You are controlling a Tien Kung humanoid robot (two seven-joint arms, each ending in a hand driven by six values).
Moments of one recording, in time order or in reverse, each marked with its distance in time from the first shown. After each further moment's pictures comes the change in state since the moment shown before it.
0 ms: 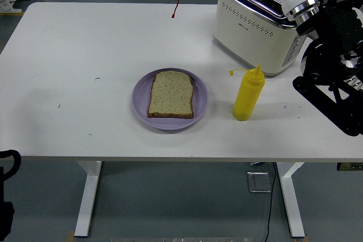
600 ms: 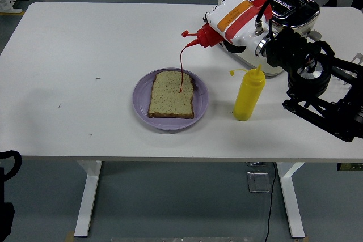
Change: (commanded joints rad) left arm 0.004 0.000 0.000 0.000 0.002 -0.001 0.001; right arm 0.188 -0.016 -0.465 -0.147 -0.220 0.324 -0.031
